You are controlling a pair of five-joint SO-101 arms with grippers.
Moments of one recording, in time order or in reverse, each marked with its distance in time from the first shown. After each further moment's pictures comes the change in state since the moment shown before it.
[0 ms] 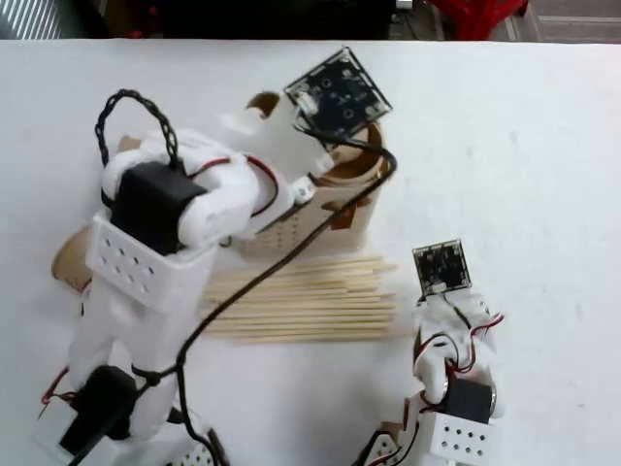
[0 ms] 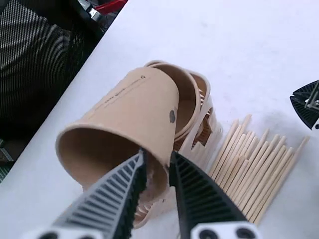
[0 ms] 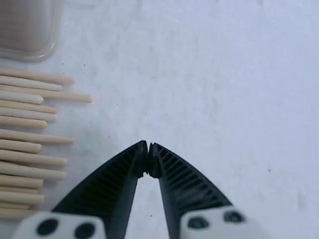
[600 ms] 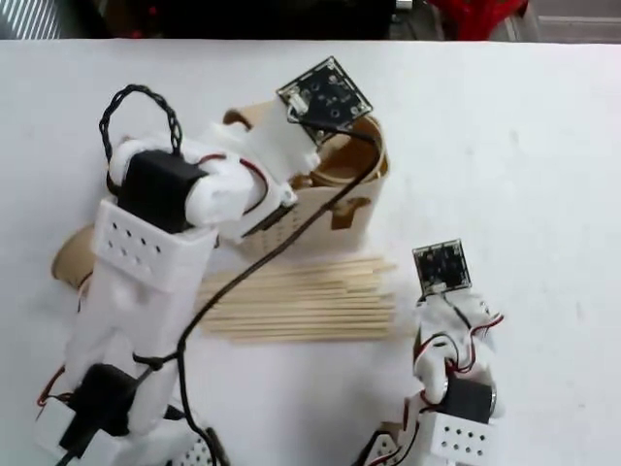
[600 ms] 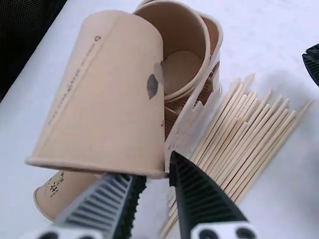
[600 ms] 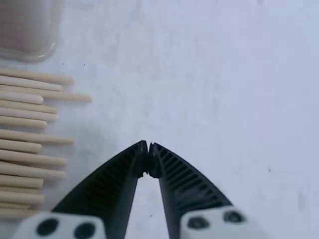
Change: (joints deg) left arm -4.7 0.0 4.8 4.7 0.0; right arm 0.0 0.0 0.0 0.0 0.0
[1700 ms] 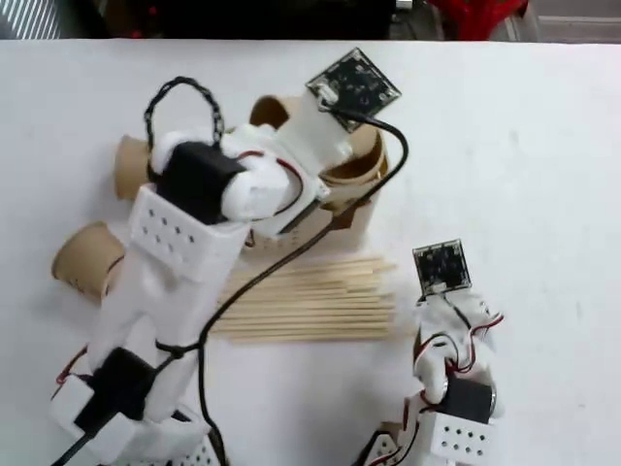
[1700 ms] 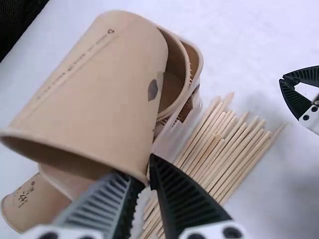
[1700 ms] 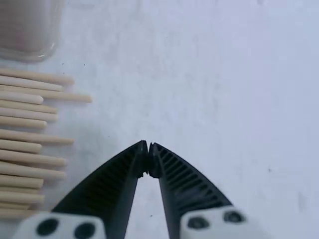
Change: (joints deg) left arm 4.7 5.4 -4.2 0.0 8.6; right arm 0.0 0.0 0.0 0.0 0.0
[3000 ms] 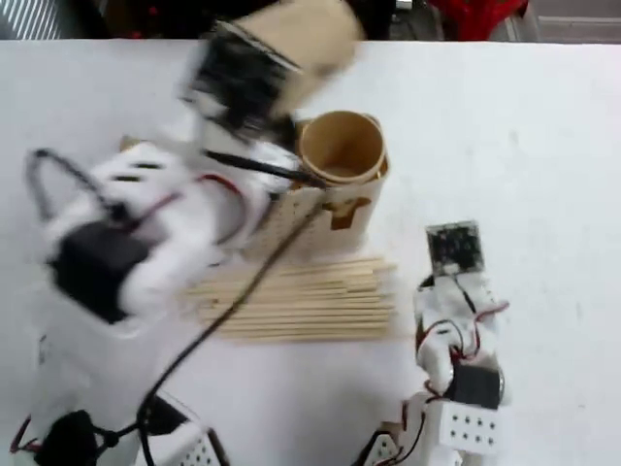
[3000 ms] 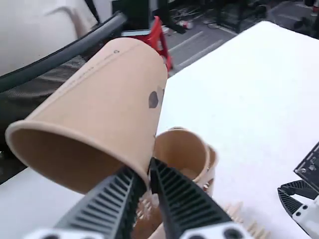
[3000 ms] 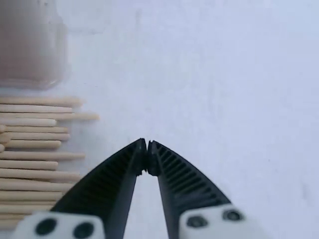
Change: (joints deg) left arm 1.3 -20.2 14.7 -23.5 8.6; right arm -0.1 9.8 -8.7 -0.4 -7.6
